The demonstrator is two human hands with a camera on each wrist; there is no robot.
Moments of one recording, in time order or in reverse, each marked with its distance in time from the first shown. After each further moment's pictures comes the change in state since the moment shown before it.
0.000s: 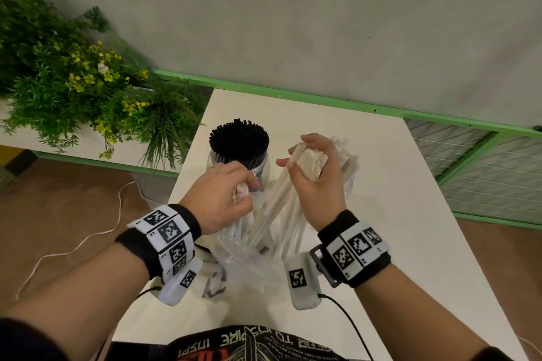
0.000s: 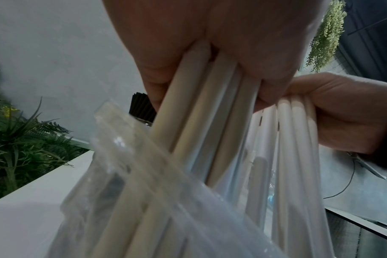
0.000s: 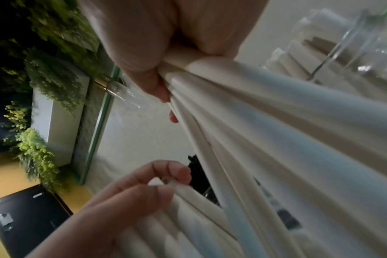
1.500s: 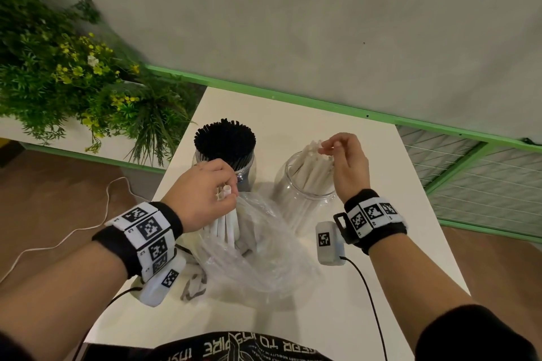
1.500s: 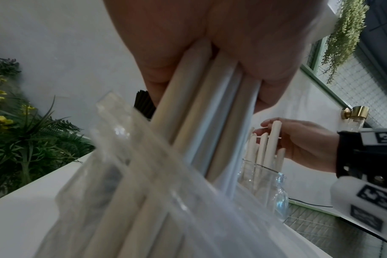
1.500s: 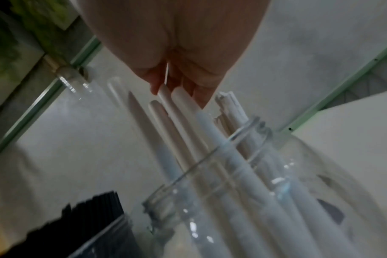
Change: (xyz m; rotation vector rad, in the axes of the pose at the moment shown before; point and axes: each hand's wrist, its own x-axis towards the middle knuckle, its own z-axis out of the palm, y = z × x) left_hand 0.003 0.003 0.002 -0.112 0.016 -0.043; right_hand 0.062 0.042 -0.082 -0.305 0.149 0.041
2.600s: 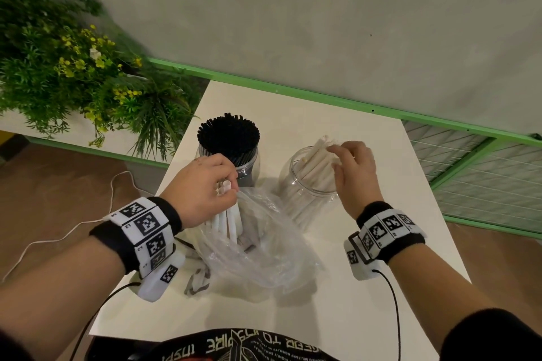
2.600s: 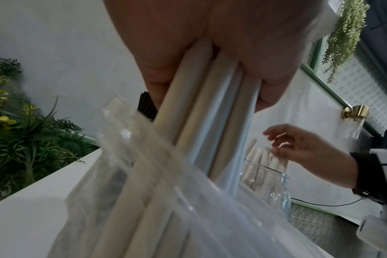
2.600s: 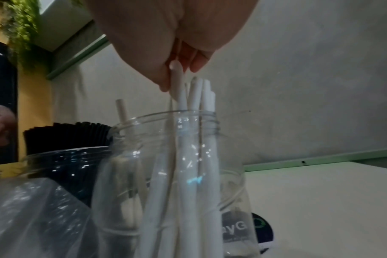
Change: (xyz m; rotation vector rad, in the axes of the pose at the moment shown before) left_hand -0.002 -0.003 -0.004 -0.006 -0.005 0.005; right_hand -0.012 0.028 -0.017 -0.700 -0.118 -0.394
